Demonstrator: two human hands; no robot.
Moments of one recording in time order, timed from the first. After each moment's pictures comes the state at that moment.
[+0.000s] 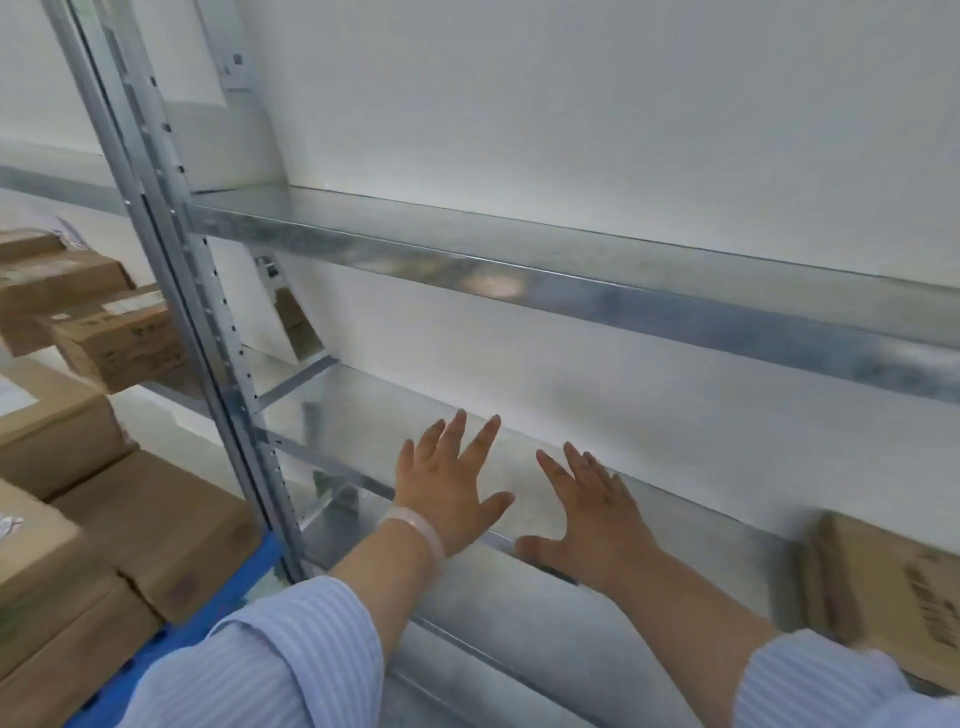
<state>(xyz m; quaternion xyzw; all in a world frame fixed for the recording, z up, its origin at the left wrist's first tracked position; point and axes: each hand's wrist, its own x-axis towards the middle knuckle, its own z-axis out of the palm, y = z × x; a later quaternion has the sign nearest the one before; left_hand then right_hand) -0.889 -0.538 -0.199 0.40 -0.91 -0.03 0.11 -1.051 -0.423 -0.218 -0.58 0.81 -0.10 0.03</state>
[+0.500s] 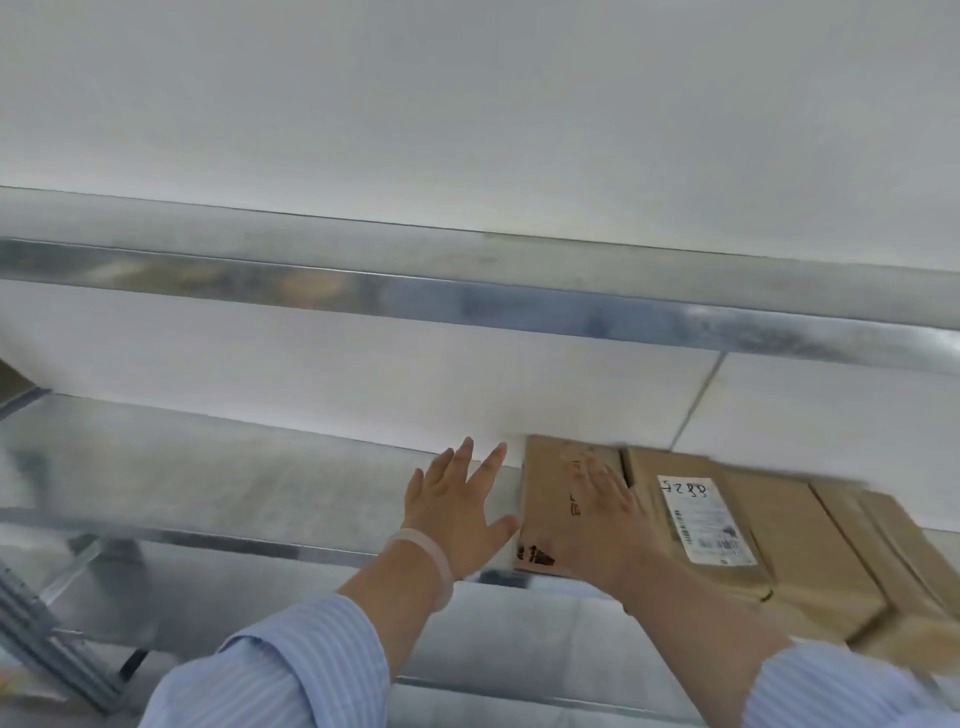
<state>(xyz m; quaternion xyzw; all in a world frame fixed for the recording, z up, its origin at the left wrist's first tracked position) -1.123 -0.311 -0.223 0.22 -0.97 -0.12 0.06 -1.247 -0.154 -0.226 -0.37 0.92 -0.11 0.02</state>
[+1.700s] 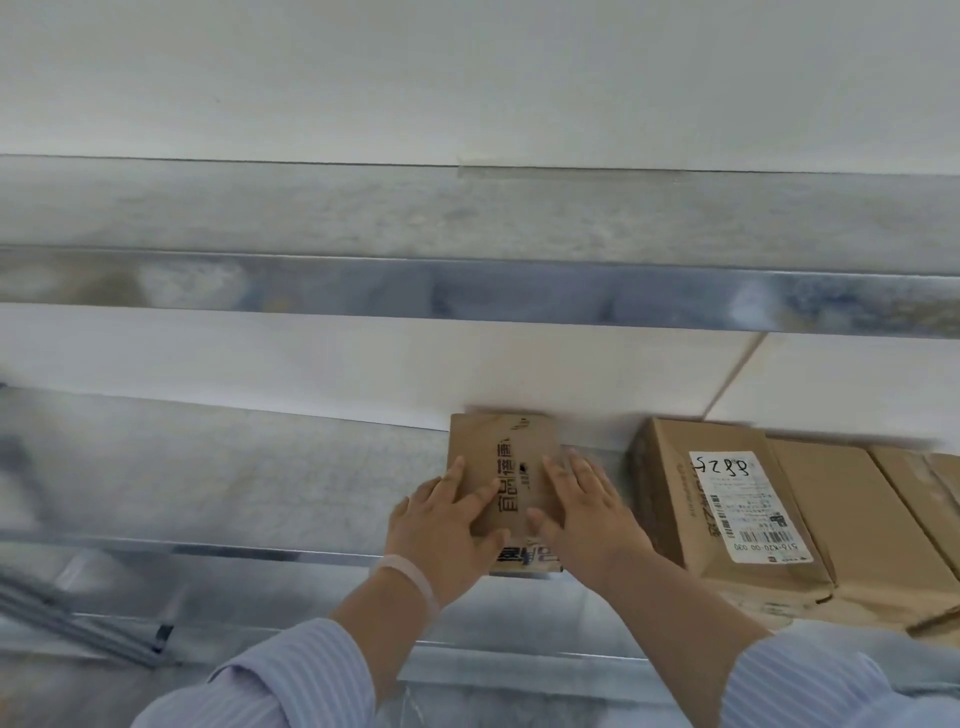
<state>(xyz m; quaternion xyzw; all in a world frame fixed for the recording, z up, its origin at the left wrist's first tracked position) -1.145 -0.340 -0.280 0.24 -0.96 -0.15 -0.03 -1.272 -0.188 -0.268 -0.35 0.91 -0.14 0.15</state>
